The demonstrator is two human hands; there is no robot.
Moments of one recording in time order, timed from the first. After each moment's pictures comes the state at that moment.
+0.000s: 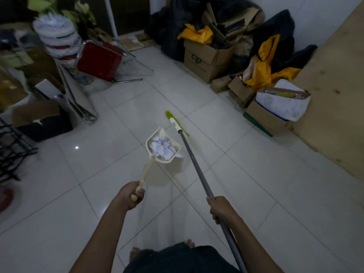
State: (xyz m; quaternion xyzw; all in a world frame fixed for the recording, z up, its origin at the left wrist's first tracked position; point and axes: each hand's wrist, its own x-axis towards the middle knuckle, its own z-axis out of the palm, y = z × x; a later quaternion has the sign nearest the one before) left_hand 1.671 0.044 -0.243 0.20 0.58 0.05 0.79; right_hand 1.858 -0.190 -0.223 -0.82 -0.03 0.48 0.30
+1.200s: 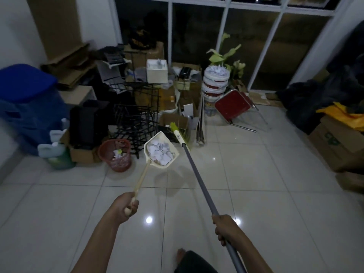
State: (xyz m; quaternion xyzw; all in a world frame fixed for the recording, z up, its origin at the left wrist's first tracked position) left_hand 1.310 0.136 -0.172 0.08 0.64 0.38 0.66; right_hand 1.621 0.080 -0.184 -0.76 -0.32 0.55 0.15
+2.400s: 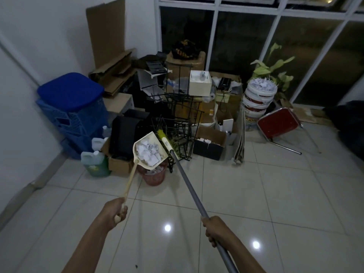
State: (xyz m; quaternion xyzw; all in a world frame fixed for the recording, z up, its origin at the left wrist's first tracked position) left_hand 1.042 0.252 -0.174 0.04 0.71 0.44 0.55; right_hand 1.361 0.256 -0.187 -0.71 -0.39 0.59 0.07
